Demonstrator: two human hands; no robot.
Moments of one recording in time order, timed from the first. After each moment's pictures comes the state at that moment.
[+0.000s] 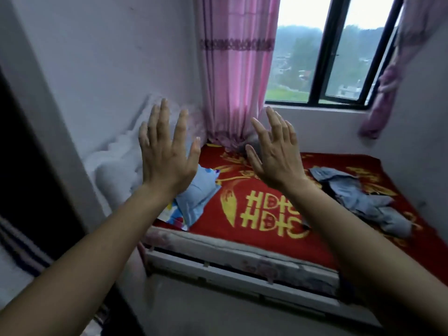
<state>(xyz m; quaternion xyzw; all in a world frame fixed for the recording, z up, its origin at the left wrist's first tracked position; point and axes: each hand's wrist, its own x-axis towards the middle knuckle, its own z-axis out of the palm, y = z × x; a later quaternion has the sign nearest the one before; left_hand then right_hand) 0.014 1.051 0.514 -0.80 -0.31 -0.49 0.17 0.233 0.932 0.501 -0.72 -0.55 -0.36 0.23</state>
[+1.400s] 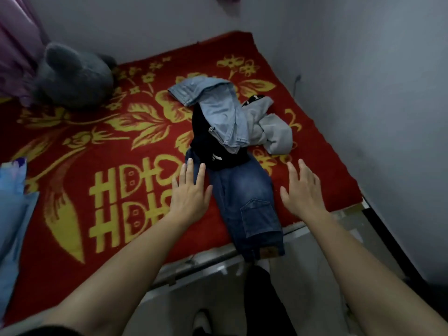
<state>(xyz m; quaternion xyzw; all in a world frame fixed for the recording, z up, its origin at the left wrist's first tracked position) 0.771 0.983 0.147 -0.99 -0.13 0.07 -0.03 0.866 0.700 0.150 -0.99 -0.14 0.05 0.06</state>
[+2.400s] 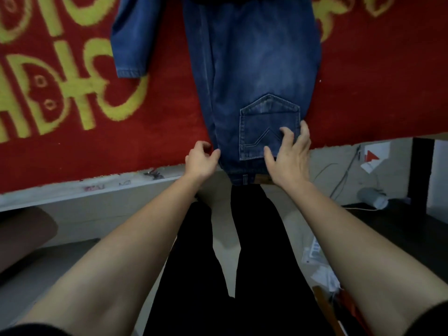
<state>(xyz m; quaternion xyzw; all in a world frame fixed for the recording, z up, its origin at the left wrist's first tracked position) 0.767 0.890 -0.165 -0.70 -0.48 0.30 -0.43 0.848 0.692 -0.166 -0.96 -0.13 0.25 0.09</state>
